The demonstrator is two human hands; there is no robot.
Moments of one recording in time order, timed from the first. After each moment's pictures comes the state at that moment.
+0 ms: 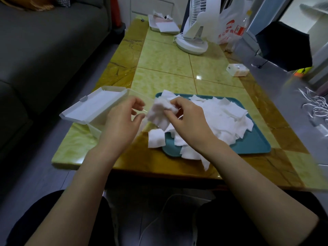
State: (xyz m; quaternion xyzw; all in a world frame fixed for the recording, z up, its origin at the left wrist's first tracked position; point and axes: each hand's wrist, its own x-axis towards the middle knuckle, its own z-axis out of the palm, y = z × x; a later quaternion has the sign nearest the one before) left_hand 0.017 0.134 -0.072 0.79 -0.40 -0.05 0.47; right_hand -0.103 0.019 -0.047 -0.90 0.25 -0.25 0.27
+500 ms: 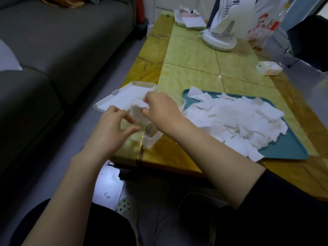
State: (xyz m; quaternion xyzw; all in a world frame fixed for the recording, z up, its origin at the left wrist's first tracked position) left_hand 0.065 0.212 -0.096 0.87 -0.35 -0.09 0.34; right_hand 0.018 0.071 -0.074 -0.97 0.20 -0.09 0.13
